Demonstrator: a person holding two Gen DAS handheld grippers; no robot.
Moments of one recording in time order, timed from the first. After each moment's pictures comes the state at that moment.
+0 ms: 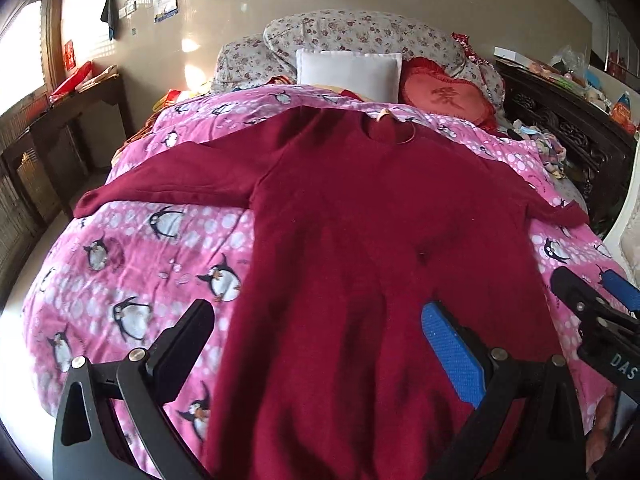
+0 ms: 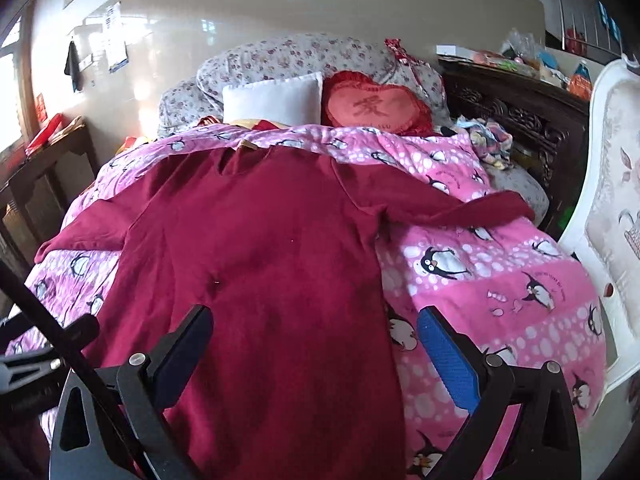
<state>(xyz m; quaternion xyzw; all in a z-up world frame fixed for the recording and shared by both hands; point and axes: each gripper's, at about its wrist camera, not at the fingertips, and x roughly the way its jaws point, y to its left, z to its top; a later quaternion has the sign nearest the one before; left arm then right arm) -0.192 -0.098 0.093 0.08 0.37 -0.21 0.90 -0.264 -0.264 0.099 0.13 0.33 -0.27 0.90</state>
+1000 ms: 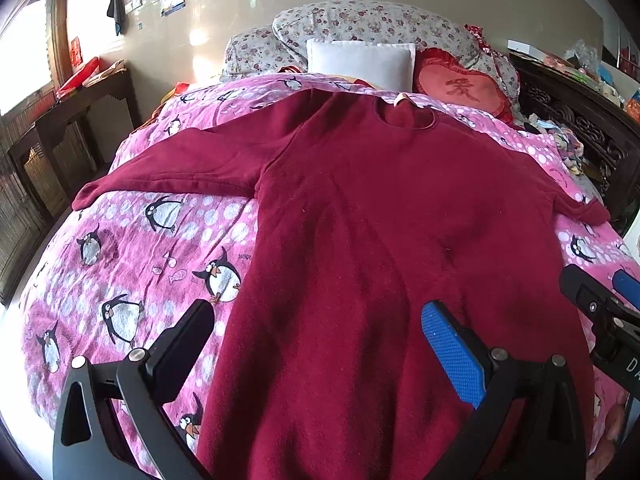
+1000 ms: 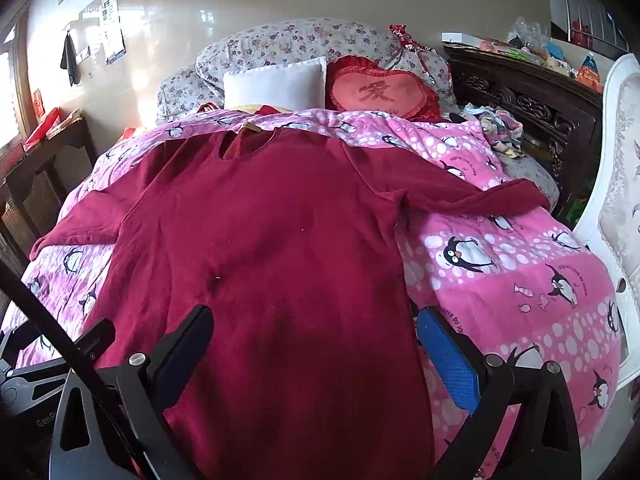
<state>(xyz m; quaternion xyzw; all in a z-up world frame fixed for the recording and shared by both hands) -0.174 -0.102 0.069 0.08 0.38 -0.19 0.90 -0.238 -0.262 0.080 0.13 0.34 -0.26 0.89</state>
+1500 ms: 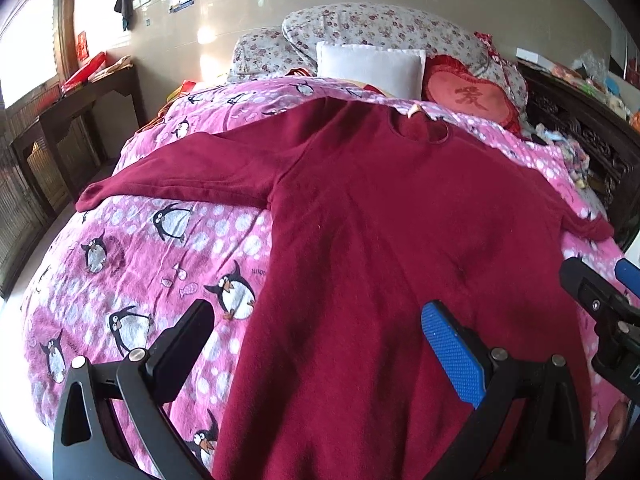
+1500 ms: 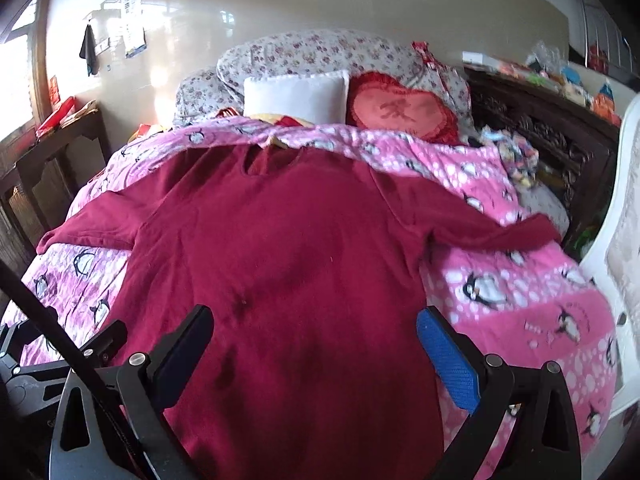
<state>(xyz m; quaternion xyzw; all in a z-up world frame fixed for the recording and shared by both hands) -0.156 -0.093 0.079 0.07 0.38 -0.18 0.90 -0.214 -0.247 0.099 0.10 0.33 -0.24 0.91</state>
